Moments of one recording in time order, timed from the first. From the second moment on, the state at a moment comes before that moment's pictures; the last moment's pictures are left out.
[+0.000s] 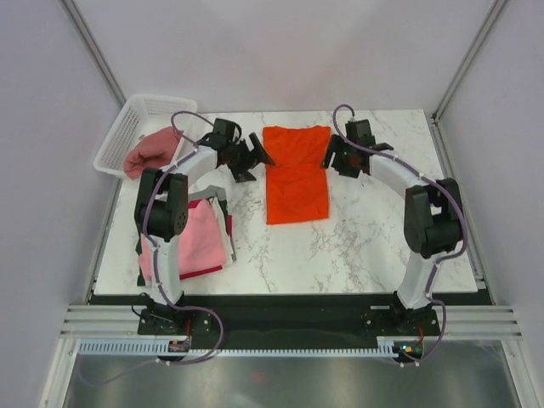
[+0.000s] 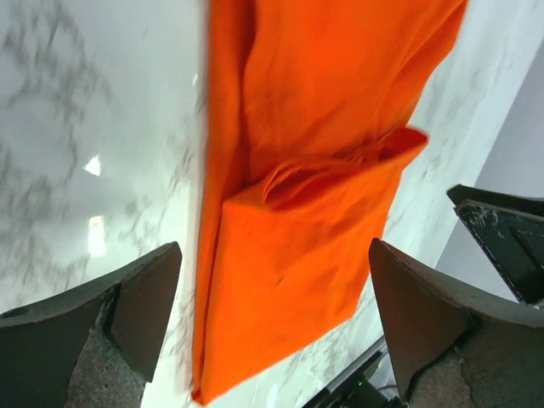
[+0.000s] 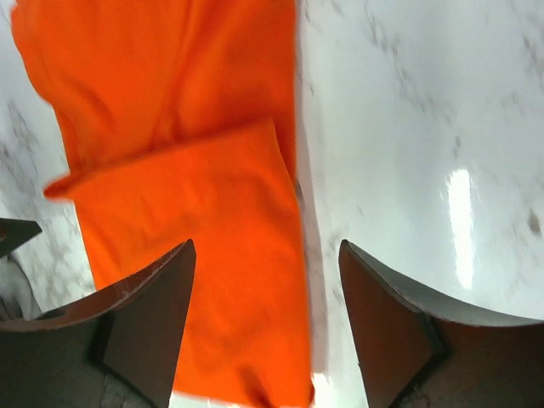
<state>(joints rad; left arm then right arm) -0.28 2.16 1.66 -0.37 0.46 -0.77 0.25 1.96 1.49 -0.36 -0.06 0.54</state>
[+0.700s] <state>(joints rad) -0.48 1.74 0.97 -0.22 0.34 -0.65 0.27 1.55 0.75 -0.09 -0.25 0.50</state>
